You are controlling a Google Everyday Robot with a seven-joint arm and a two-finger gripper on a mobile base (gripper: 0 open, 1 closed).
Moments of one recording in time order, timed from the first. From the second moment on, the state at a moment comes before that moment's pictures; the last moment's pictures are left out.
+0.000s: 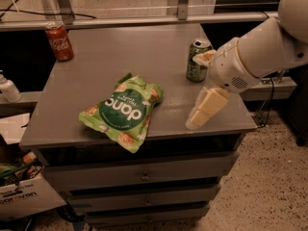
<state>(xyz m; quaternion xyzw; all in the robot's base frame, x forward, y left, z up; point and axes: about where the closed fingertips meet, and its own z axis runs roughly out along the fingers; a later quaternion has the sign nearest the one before) 0.504 -0.095 0.902 -0.63 0.70 0.11 0.32</state>
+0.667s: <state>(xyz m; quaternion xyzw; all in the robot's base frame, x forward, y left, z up) 0.548 -0.059 0.891 -0.63 0.67 0.12 0.37</state>
